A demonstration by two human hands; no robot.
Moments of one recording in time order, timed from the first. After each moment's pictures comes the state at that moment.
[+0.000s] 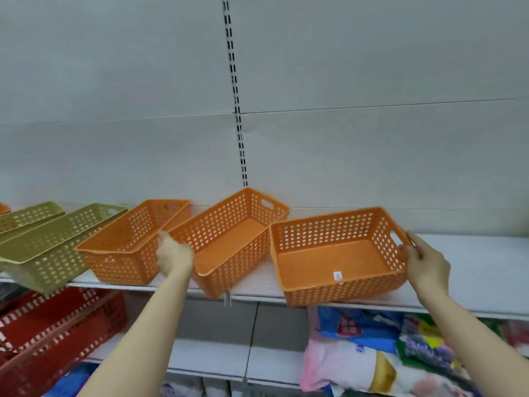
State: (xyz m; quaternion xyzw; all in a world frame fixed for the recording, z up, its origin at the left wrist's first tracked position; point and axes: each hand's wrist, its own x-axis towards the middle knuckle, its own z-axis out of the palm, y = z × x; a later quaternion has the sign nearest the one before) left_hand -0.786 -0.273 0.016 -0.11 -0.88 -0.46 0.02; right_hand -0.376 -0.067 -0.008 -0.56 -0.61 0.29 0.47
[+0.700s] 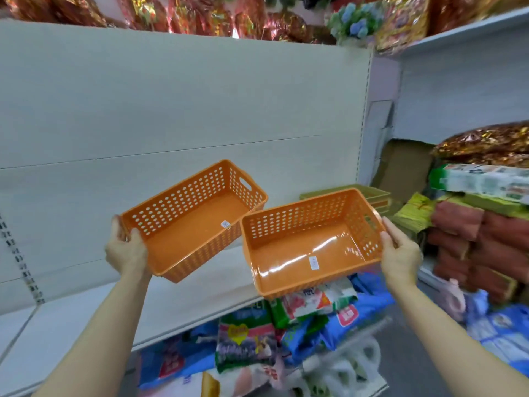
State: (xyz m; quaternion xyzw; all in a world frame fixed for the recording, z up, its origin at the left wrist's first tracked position) left_hand -0.469 -0.084 0.087 -0.27 -0.59 -0.75 -0.15; right_hand 0.016 -0.104 0.056 -0.57 -0.45 0.09 0.68
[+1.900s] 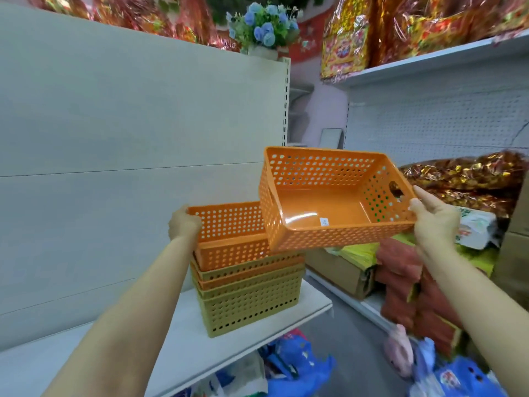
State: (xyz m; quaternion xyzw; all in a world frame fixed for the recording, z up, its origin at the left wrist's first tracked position) left_hand -0.043 0.228 0.141 -0.46 -0.66 -0.55 -0.22; right_hand 0.383 0.097 0.172 -0.49 -0.36 0.11 0.78
